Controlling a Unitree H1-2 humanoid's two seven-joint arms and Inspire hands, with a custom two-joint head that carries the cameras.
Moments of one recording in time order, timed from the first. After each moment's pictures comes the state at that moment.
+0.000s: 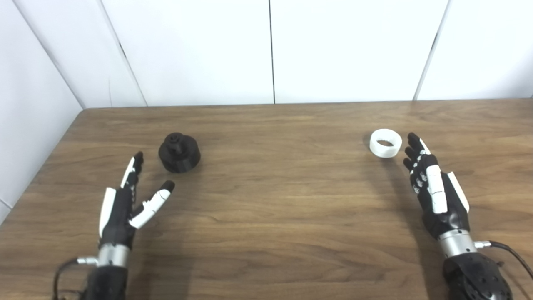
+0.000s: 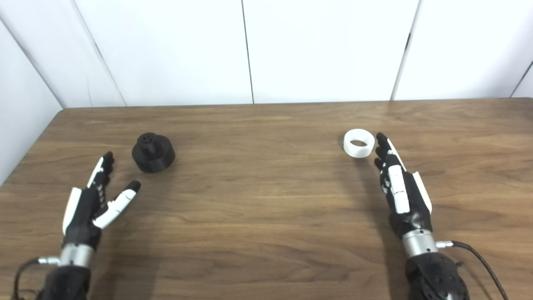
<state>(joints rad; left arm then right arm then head) 0.03 0.29 0.19 -0.15 0.13 0.10 0.02 -0.07 -0.16 -0.08 -0.03 0.13 -0.06 0.12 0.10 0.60</state>
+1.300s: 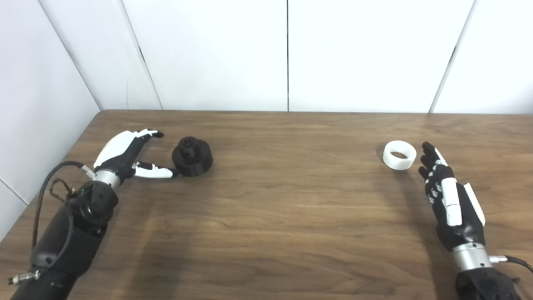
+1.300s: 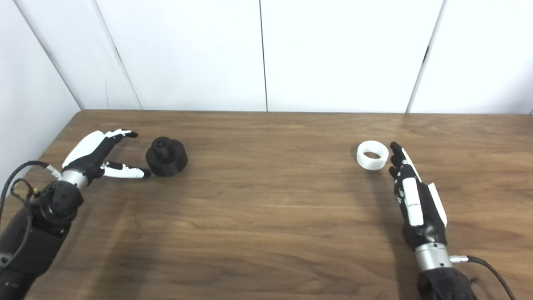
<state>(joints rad) -0.34 0.62 -0.09 0.22 0.48 0.22 -0.18 -0.08 -0.16 -0.08 -0.01 0.12 -0.10 0.12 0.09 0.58</state>
